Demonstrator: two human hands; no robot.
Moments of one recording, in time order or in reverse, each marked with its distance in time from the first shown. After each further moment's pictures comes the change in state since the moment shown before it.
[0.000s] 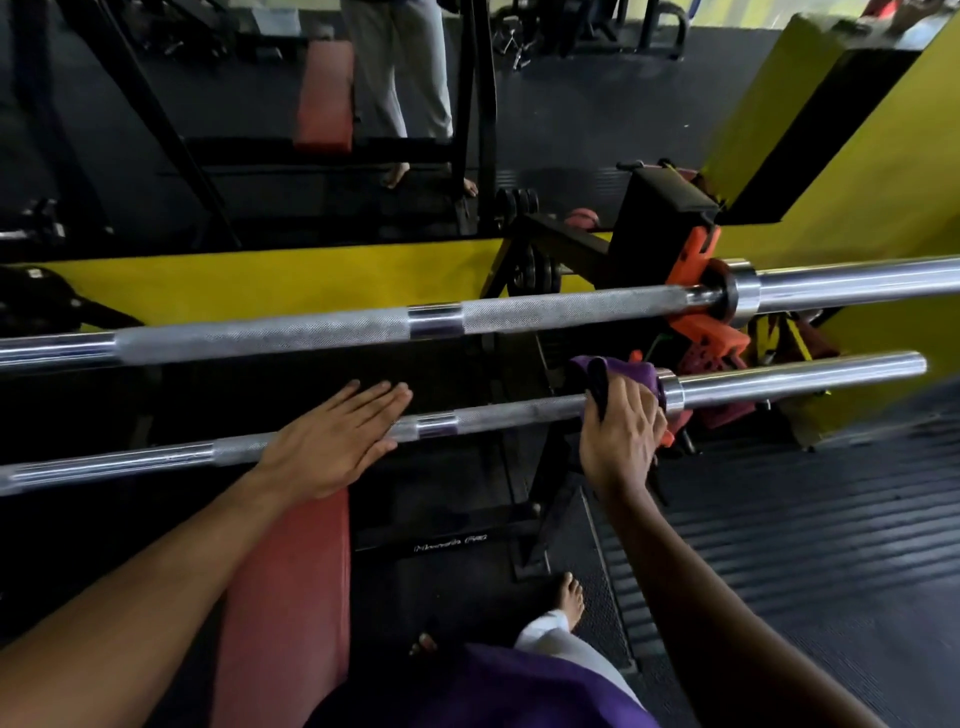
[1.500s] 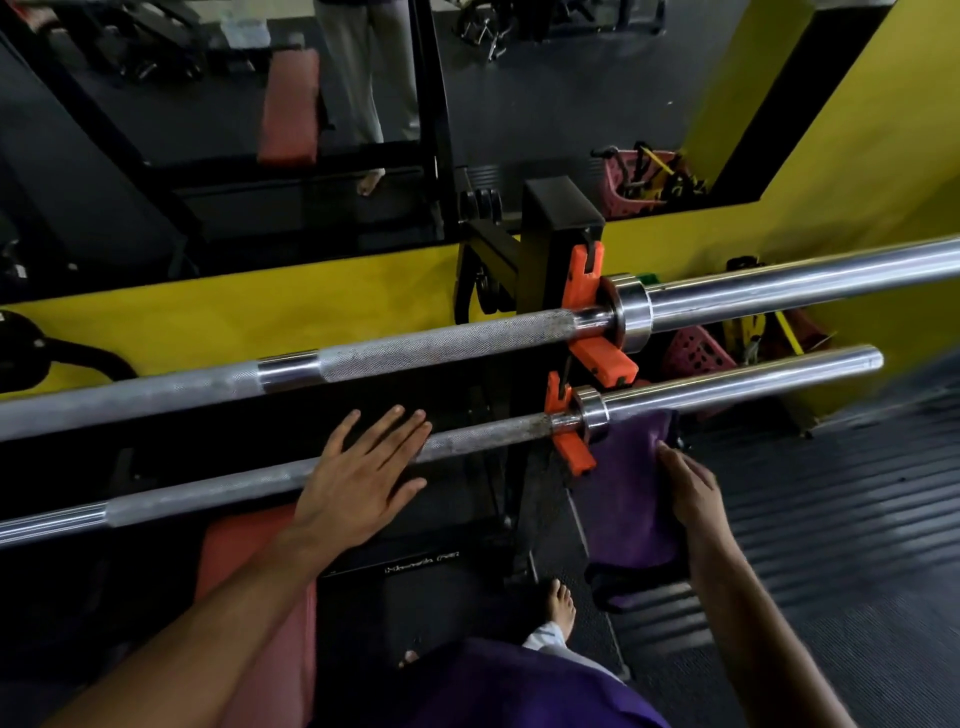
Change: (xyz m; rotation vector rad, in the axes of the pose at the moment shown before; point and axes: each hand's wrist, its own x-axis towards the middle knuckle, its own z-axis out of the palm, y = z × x) left_hand 0.089 0.117 0.002 0.117 -0.002 -0.129; right_hand 0.029 0.127 -0.095 0.917 -0.322 0.706
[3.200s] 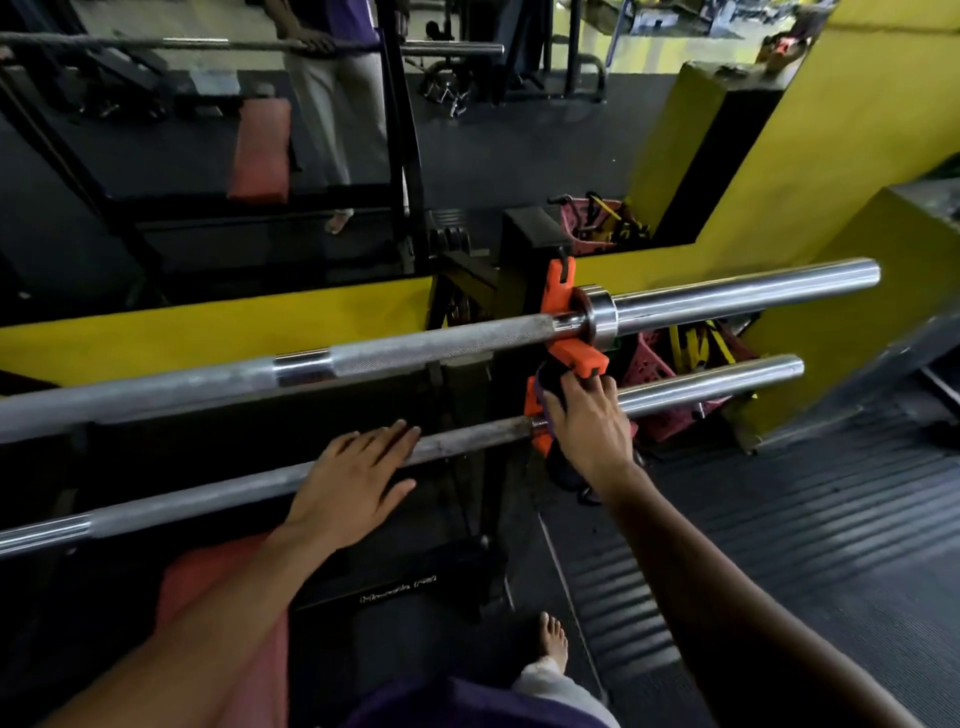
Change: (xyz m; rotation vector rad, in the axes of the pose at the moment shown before) left_hand -0.004 -0.004 -0.001 -0.119 0.064 0.012; right_hand 0.019 -0.037 0.071 -1.186 0.116 -0.703
